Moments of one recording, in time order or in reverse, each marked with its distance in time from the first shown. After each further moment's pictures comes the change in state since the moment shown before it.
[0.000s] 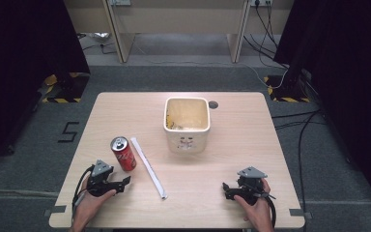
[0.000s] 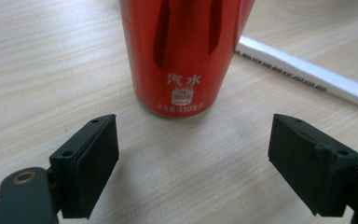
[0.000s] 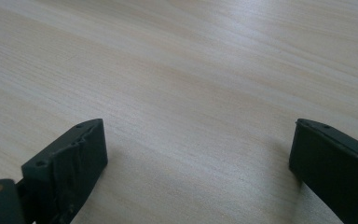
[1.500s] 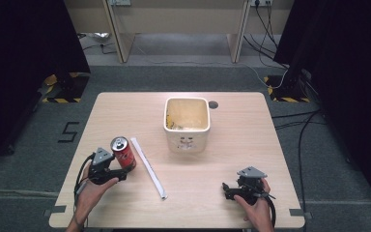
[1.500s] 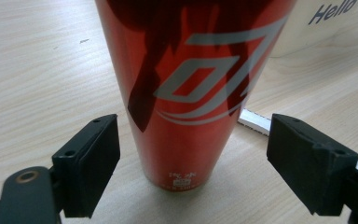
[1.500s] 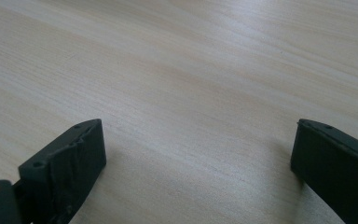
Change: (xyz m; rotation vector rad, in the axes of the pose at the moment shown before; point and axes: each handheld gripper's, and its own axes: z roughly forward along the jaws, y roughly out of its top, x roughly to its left) left arm -0.003 0.043 -0.003 -0.070 0.024 0.031; right arm 0.000 0.000 0.000 0.004 0.003 -0.004
